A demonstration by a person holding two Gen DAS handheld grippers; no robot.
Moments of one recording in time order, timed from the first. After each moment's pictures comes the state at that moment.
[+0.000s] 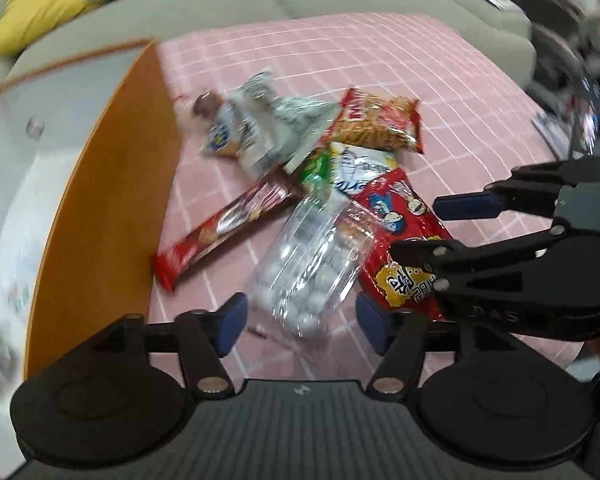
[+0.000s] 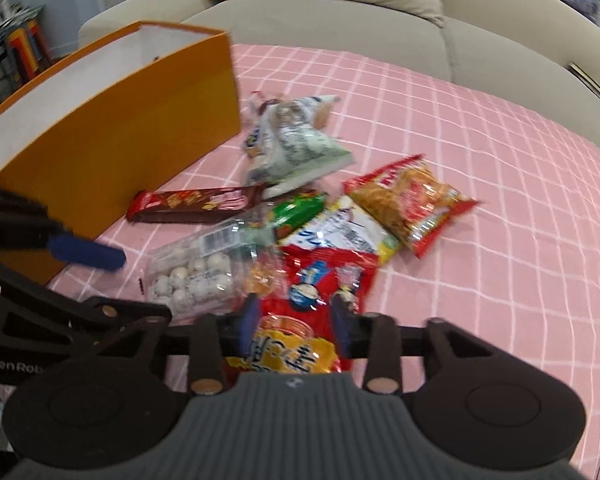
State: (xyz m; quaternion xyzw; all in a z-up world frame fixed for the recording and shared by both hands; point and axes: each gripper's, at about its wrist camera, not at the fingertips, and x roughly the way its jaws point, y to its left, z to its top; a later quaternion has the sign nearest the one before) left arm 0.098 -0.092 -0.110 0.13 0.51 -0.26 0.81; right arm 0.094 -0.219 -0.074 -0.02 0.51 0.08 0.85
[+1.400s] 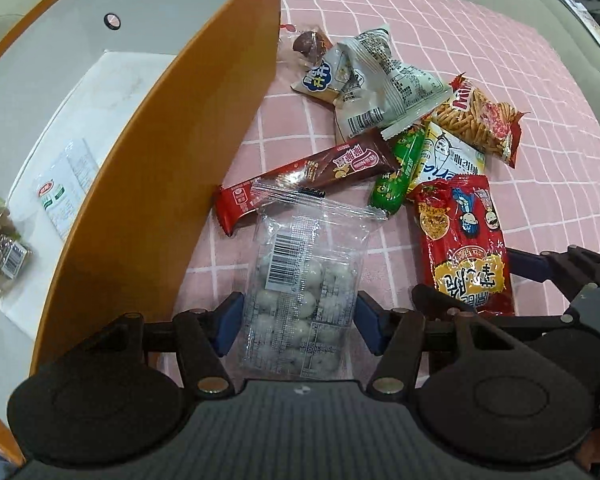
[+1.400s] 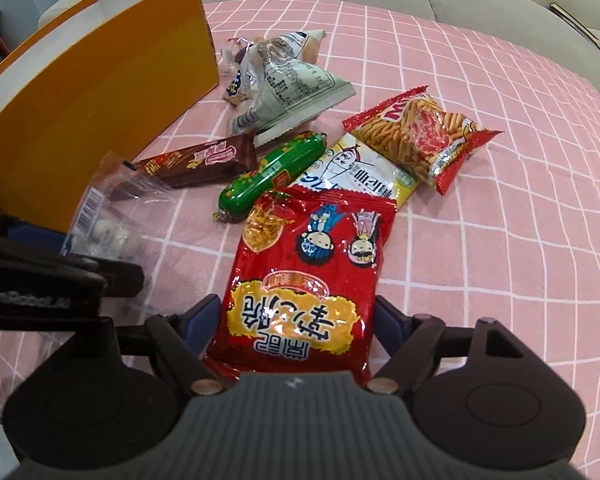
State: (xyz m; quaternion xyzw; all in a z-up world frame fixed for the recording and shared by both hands) left arm 0.118 -0.060 -0.130 0.03 0.60 -0.12 0.79; right arm 0.098 -0.200 -0.106 0.01 0.57 0.05 0.82
